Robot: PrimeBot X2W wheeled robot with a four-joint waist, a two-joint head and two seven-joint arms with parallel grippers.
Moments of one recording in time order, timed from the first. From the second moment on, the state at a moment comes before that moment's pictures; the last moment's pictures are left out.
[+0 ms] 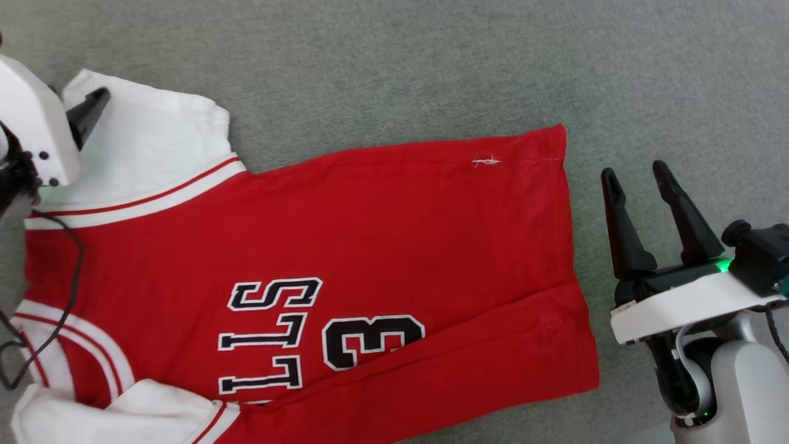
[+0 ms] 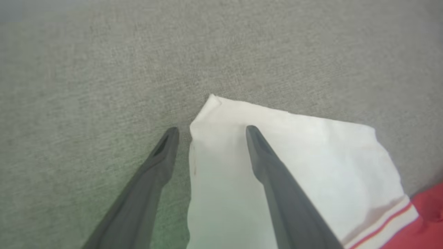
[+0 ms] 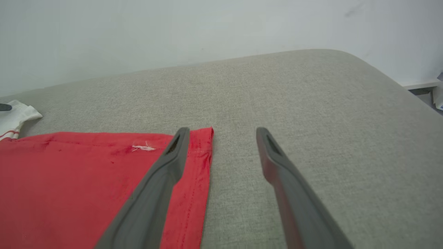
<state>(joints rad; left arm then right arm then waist) -0.85 0.75 -0.38 0.33 -0.86 0.01 0.64 -0.23 -0.08 0.05 -0.04 0.27 0.13 -0.04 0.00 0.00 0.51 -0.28</state>
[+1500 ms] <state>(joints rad) -0.87 0.65 -0.44 0.18 -0.86 0.03 0.60 -0.62 -0.36 0.13 0.26 0.62 0.13 0.77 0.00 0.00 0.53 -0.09</state>
